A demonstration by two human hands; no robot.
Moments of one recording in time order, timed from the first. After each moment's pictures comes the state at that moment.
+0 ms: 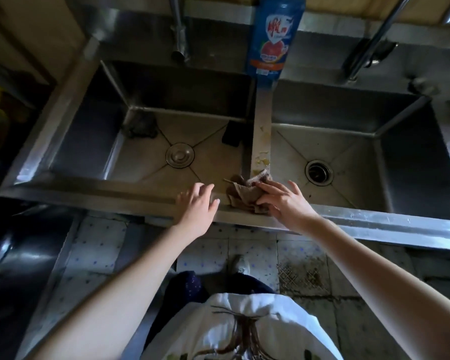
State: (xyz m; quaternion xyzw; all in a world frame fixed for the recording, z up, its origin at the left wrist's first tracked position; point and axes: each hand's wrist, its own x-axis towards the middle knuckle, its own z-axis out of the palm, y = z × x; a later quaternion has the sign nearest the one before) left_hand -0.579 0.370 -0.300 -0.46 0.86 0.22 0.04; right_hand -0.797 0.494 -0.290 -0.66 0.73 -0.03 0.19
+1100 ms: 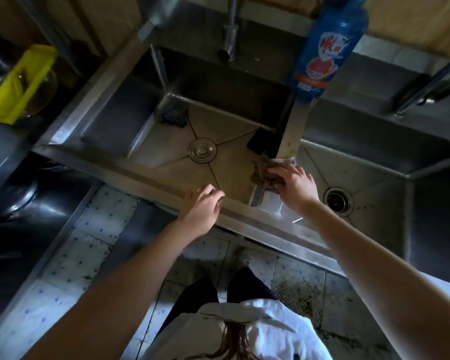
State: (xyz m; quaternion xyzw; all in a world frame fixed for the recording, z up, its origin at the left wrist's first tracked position) left_hand -0.571 0.369 -0.302 -0.45 0.86 0.23 -0.02; right_hand -0.830 0.408 -0.296 -0.62 0.77 -0.06 0.15
